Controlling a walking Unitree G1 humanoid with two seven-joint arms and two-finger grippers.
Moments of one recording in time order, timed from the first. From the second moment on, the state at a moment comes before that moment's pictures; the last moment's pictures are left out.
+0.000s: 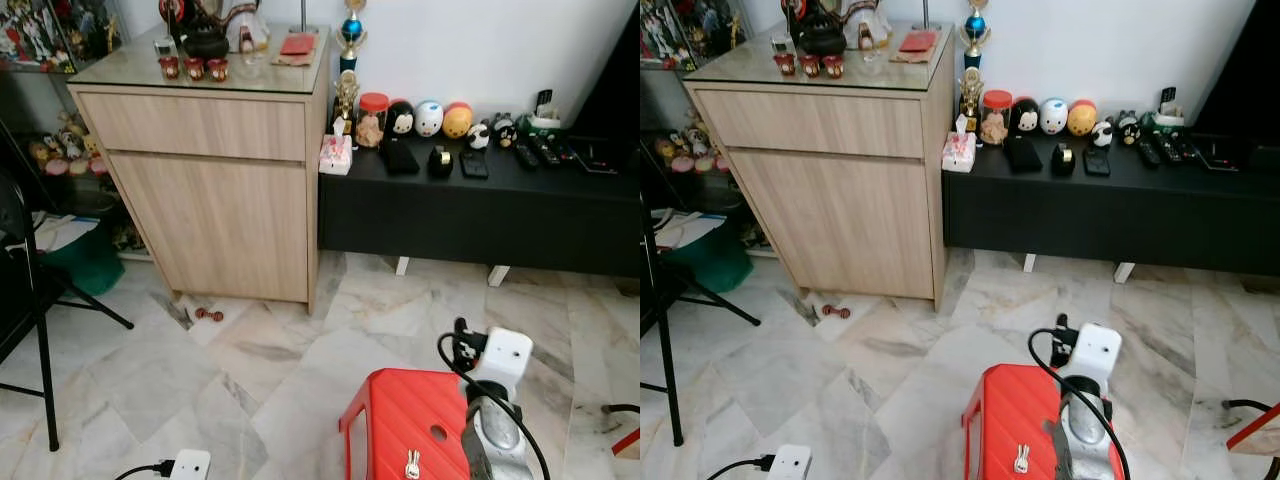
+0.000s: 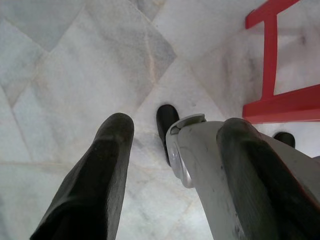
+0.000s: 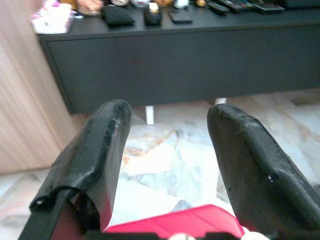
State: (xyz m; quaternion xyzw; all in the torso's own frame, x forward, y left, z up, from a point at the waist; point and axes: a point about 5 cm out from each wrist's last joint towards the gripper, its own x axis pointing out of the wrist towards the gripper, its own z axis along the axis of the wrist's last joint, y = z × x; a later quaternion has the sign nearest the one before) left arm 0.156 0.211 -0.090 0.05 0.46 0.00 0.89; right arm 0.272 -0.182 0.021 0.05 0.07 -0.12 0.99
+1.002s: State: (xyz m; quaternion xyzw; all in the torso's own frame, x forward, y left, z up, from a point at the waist) left arm 0.152 0.207 -0.092 0.04 0.46 0.00 0.89; right arm 0.273 -0.172 0.013 0.04 0.10 -0.06 0.99
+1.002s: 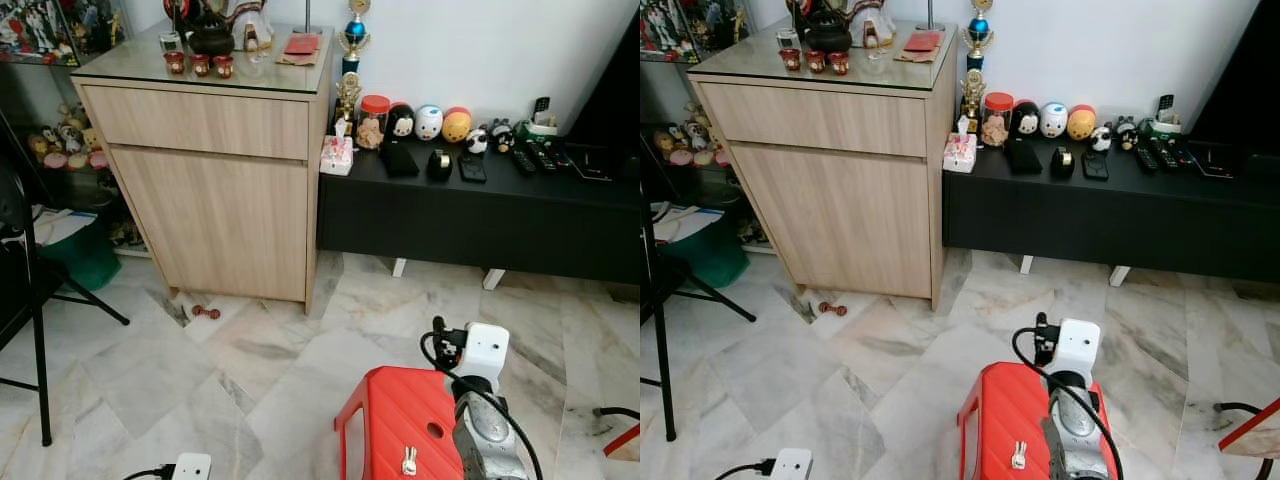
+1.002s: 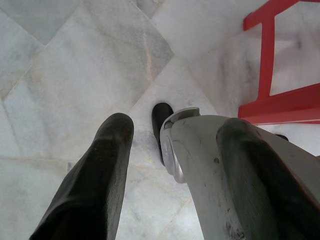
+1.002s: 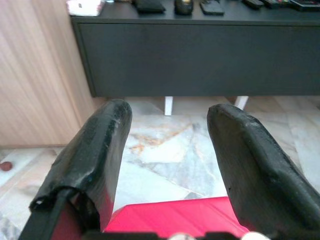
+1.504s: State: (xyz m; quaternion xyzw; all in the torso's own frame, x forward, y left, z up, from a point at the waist) left arm 0.154 0.207 -0.091 0.04 0.45 0.00 0.89; right arm 0.274 -0.170 0.008 0.04 0.12 -0.06 0.99
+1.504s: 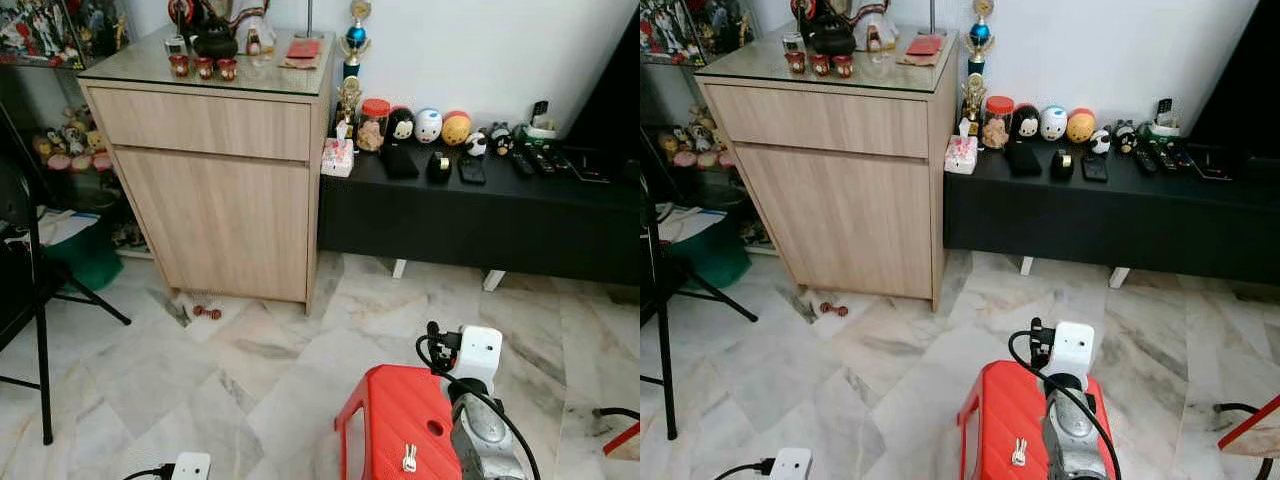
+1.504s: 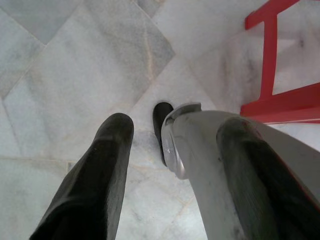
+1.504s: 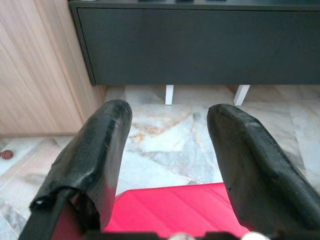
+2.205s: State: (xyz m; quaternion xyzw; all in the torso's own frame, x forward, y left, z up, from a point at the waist) left arm 0.164 0.211 -0.085 0.04 0.43 0.01 0.90; right arm 0.273 -0.171 -0.004 0.02 0.18 -0.02 0.98
